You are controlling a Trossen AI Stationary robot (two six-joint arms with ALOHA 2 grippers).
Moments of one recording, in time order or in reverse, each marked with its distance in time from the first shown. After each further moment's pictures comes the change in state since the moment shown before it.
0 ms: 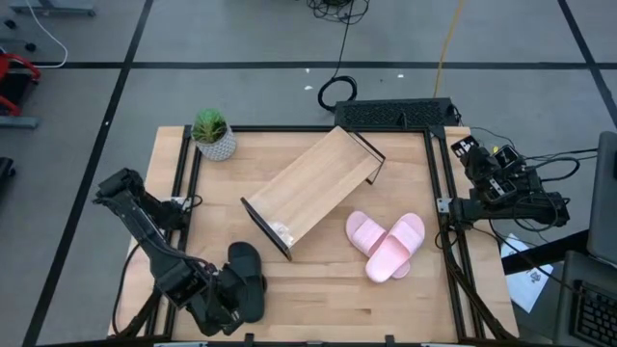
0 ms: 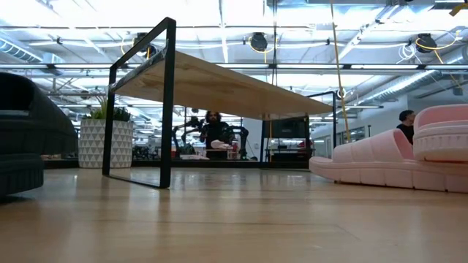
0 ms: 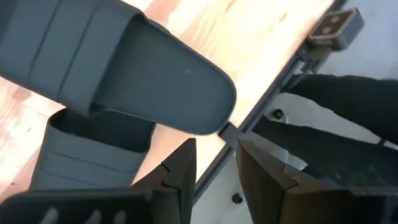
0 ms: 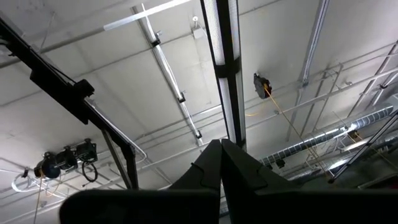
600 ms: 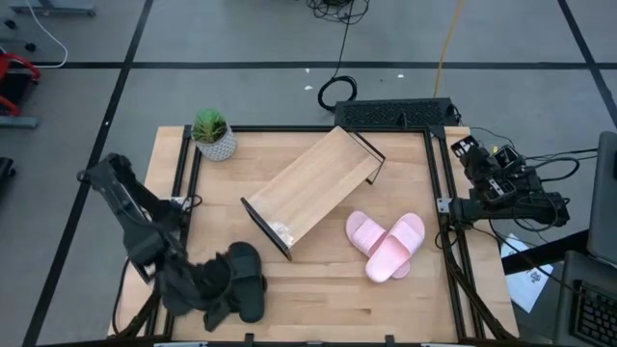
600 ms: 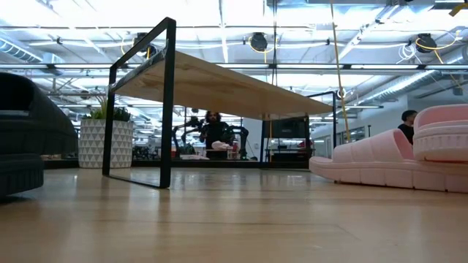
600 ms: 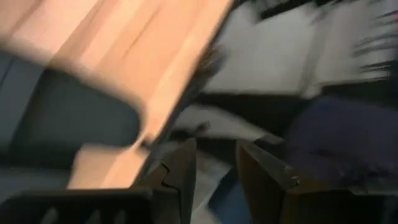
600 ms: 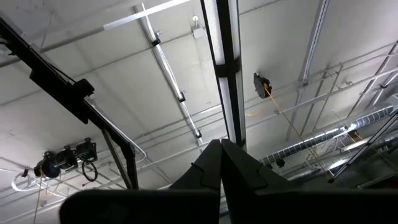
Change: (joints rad) left arm -0.012 -0.172 0.000 0.172 -0.067 0.083; right arm 0.000 0.000 -0.001 0.000 -0.001 -0.001
